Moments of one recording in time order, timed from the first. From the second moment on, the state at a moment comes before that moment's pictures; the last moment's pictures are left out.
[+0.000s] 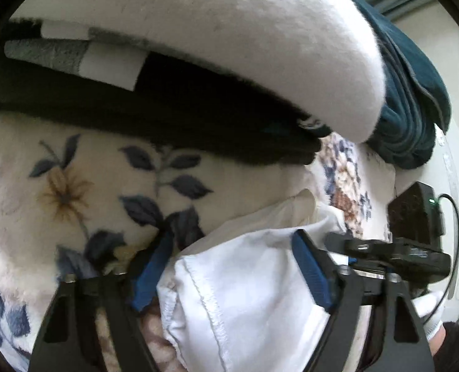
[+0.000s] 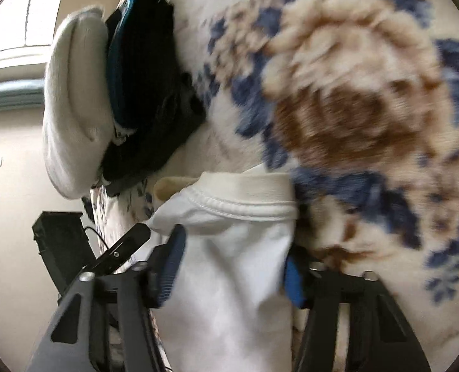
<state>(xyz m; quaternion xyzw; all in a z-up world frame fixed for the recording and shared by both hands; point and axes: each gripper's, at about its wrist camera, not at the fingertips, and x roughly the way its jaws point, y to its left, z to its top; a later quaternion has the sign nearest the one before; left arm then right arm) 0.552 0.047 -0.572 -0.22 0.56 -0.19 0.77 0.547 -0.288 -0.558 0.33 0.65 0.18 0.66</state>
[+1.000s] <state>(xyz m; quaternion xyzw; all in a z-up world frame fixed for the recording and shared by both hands) 0.388 0.062 -0.443 -0.18 0.46 -0.27 0.83 0.361 -0.254 -0.413 0.27 0.55 0.22 0.76</state>
